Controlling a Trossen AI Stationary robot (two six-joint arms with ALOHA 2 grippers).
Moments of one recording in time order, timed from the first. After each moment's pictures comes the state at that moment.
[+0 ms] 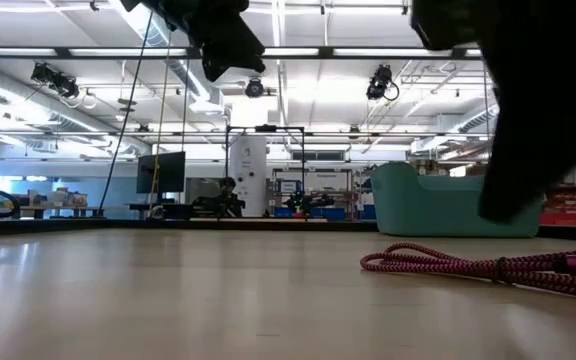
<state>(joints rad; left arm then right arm) 0.19 1.31 1.07 -0.33 0.19 -0.13 0.69 2.07 1.48 -0.84 0.42 1.34</state>
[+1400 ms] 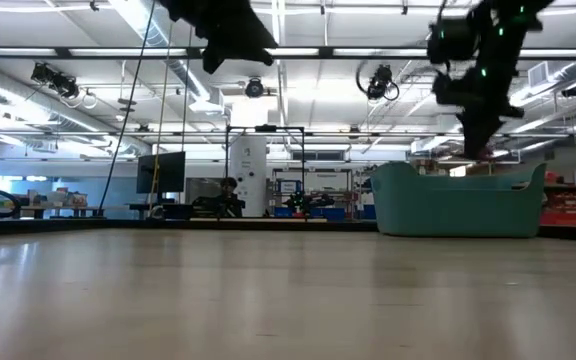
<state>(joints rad) 0.13 1.31 1.07 -0.24 -0.03 -0.26 -0.61 1.10 0.92 -1.00 0.21 0.32</state>
